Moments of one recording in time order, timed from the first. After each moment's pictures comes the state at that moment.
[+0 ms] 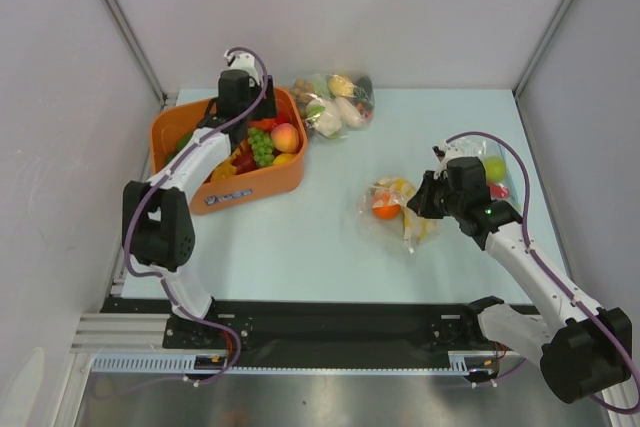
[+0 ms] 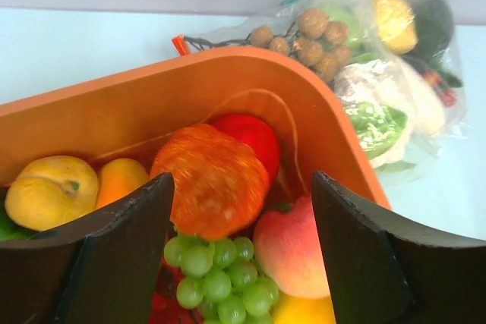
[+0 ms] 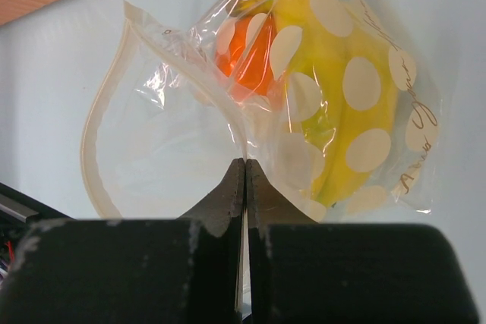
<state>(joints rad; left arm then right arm) -0.24 1.78 1.46 -0.09 -0.13 -0.17 0.32 1.03 0.77 -0.41 -0.18 0.39</state>
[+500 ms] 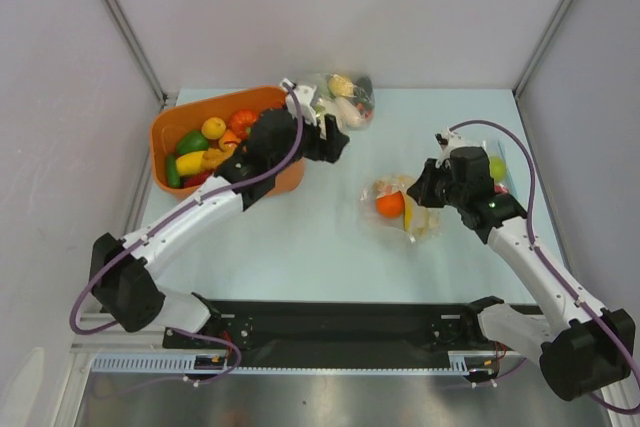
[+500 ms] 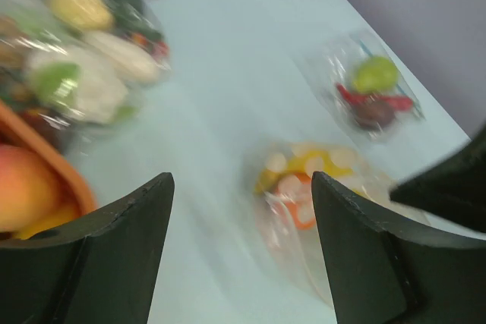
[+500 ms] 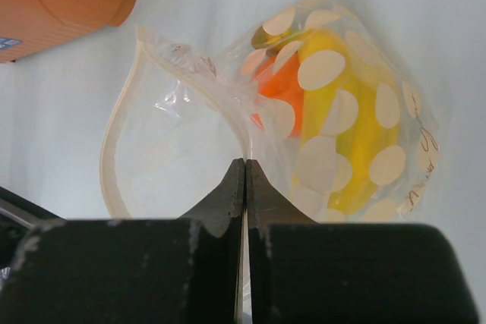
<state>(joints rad) -0.66 1.41 1.24 -0.05 -0.03 -0.25 0.32 1.04 0.85 -0.42 -0.17 0.38</state>
